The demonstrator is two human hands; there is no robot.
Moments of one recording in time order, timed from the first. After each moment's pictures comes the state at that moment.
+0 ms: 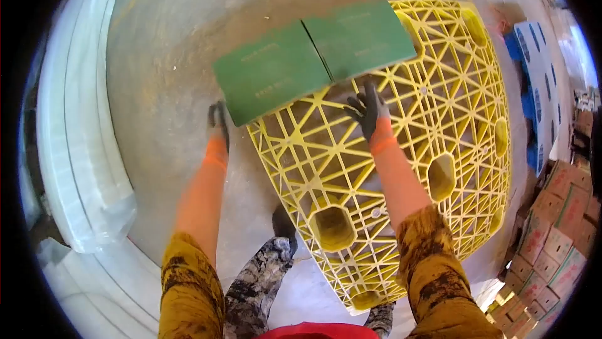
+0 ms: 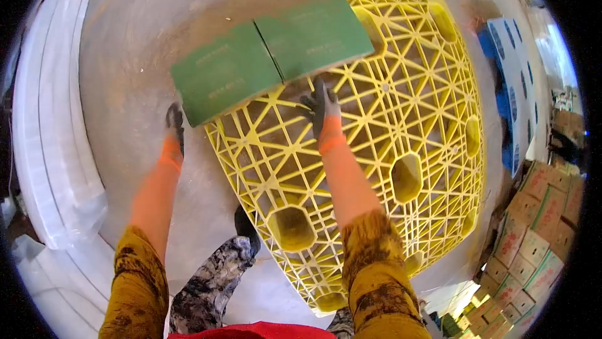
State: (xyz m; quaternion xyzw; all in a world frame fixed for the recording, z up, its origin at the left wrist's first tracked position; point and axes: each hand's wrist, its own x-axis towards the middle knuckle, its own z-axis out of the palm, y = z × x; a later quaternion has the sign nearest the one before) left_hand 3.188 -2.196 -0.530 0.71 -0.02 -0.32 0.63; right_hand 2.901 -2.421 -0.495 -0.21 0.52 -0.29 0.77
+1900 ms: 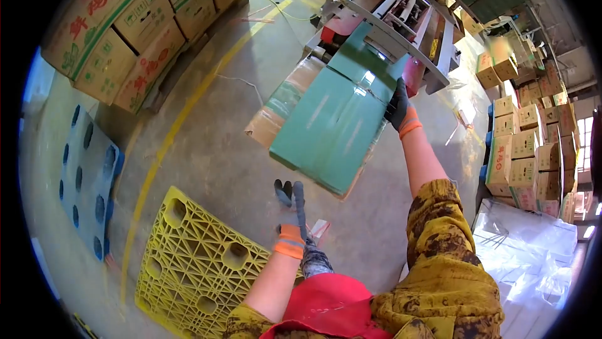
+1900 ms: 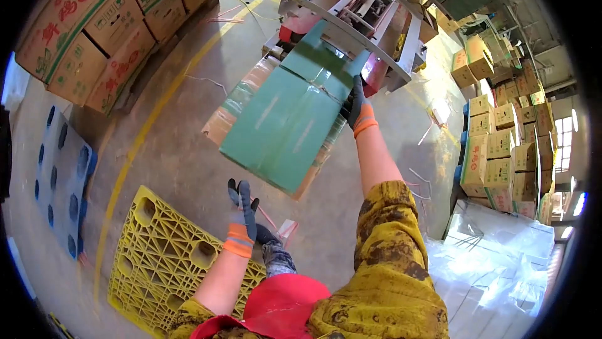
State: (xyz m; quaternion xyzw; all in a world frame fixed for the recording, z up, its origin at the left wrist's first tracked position) left_hand 1.795 -1.843 -0.003 0.32 -0.52 -0.79 -0.10; right_hand 1.548 -1.534 -0.001 0.36 0.56 -0.74 0.07
